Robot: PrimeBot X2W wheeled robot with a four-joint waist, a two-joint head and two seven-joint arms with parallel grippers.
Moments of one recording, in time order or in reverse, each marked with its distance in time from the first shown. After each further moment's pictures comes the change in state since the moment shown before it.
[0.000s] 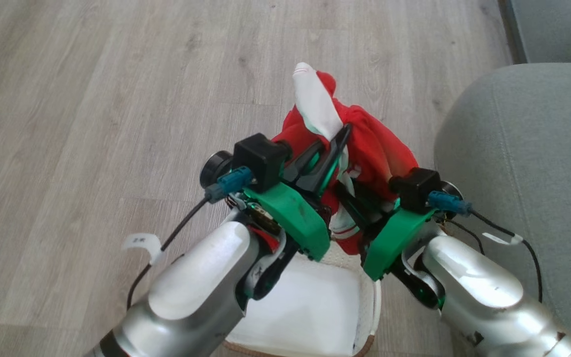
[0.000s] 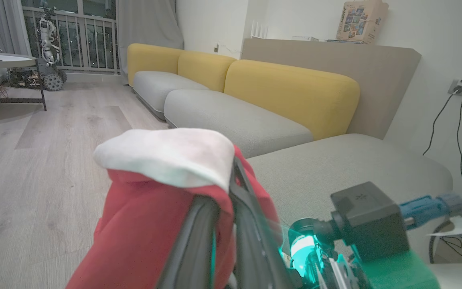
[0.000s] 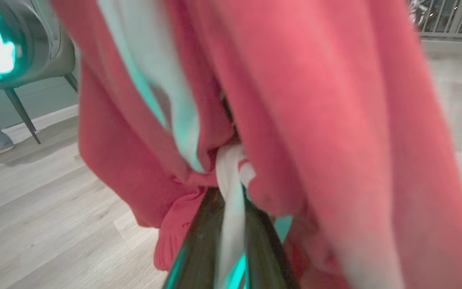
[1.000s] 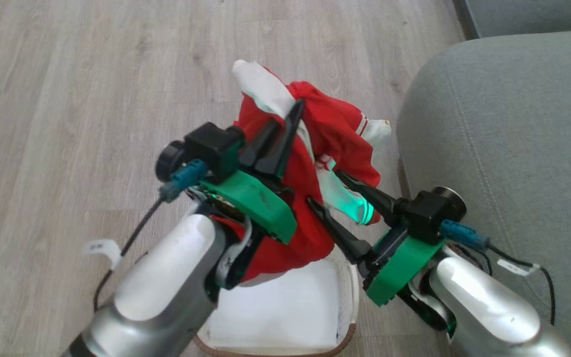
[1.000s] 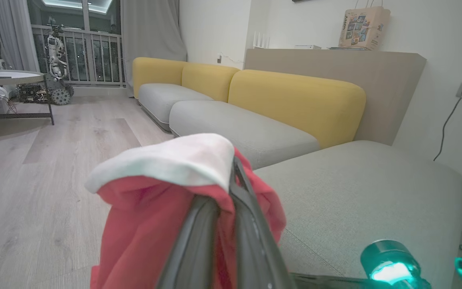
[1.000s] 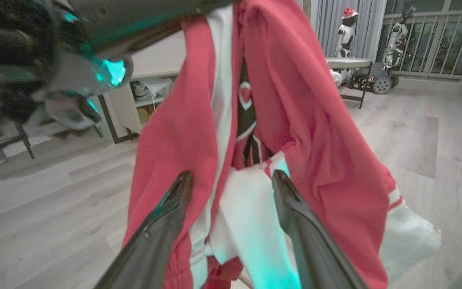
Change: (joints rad) left arm 0.026 0.075 0.096 -0.070 0.035 0.053 -0.016; right arm 0.130 -0.062 -0.060 -0.304 -0.122 0.000 -0.001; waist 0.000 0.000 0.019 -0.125
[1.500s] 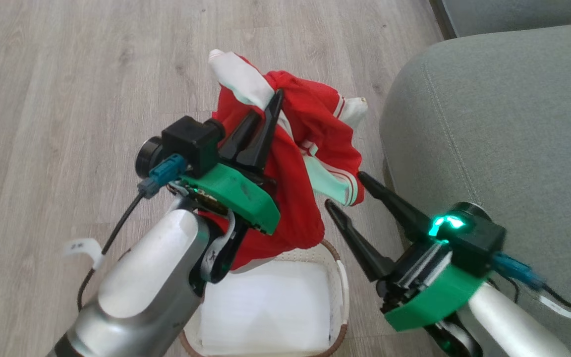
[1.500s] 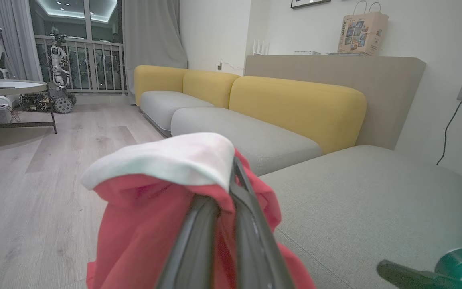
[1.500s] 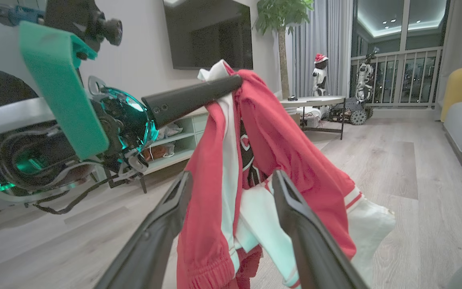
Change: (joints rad) left arm 0.004 0.027 0.036 -0.015 0.000 0.017 -0.001; right arm 0.202 -0.028 -0.158 -0.292 -0.028 0.000 0.000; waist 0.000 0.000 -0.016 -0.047
